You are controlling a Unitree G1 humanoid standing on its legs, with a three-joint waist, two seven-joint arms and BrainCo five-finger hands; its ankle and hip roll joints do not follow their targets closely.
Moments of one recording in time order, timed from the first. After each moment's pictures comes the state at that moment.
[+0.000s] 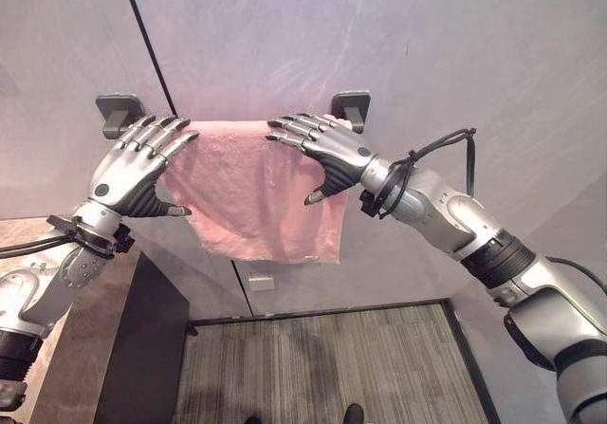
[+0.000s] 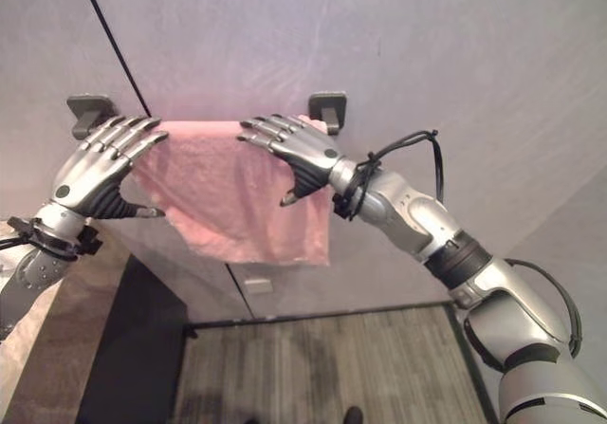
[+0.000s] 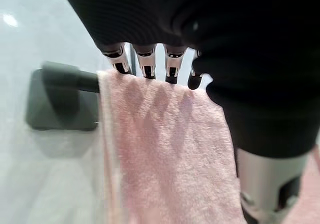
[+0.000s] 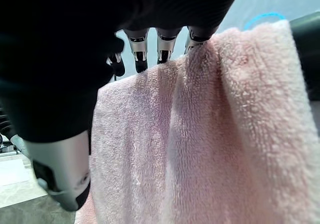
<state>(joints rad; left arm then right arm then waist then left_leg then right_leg) -0.22 1.03 -0.01 0.11 0.60 -0.37 0.28 -0.92 -0.62 0.68 0.19 -0.52 -0.24 0.00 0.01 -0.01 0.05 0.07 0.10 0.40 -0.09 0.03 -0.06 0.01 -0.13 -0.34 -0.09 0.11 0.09</state>
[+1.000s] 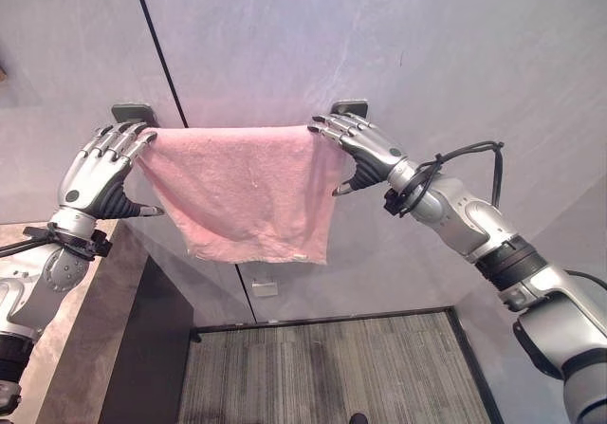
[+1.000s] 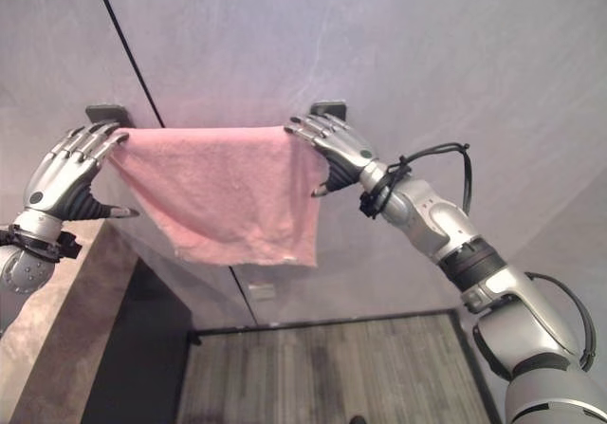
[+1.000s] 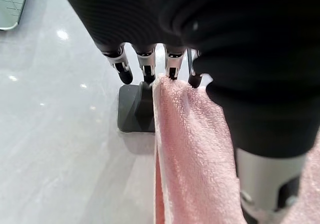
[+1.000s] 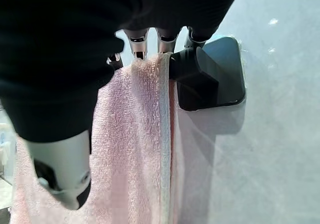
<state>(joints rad) -0.21 1.03 0.00 0.22 0.56 -0.32 0.30 -0.87 -0.69 0.62 0.32 -0.60 -0.25 -0.10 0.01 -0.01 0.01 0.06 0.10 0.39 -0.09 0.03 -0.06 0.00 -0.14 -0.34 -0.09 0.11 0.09</state>
